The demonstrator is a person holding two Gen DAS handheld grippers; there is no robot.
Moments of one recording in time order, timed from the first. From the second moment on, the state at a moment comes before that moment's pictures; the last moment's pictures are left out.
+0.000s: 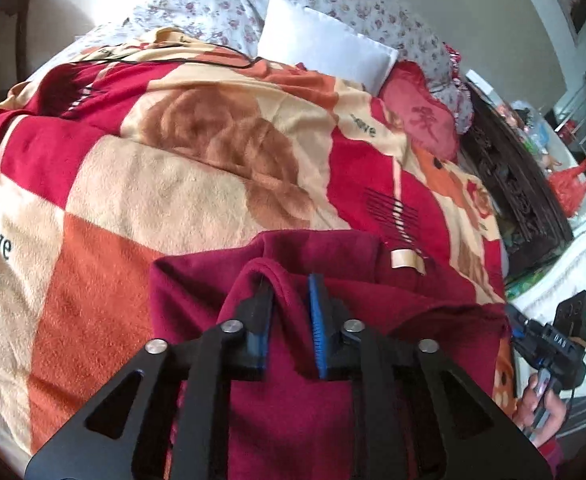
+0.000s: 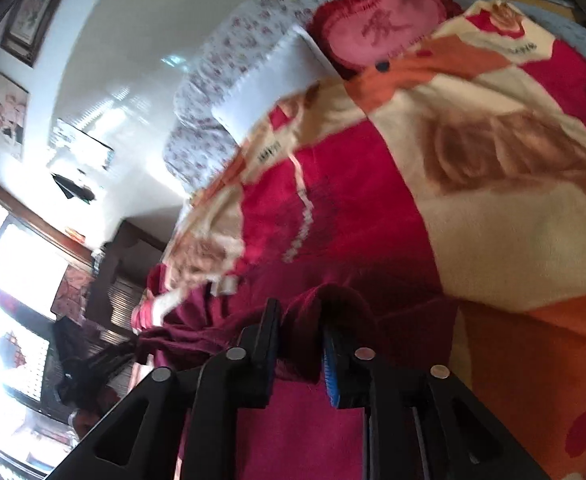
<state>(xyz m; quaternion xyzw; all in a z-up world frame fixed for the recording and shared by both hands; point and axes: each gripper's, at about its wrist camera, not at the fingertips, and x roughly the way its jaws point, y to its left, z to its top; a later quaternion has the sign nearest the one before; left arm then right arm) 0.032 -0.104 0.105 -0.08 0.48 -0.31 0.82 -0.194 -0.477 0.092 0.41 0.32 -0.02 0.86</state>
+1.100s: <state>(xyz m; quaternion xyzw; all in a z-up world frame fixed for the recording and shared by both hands) 0.051 -0.117 0.080 -0.03 0.47 -0.21 0.86 -0.155 -0.440 0.092 0.26 0.35 -0.07 0.90</state>
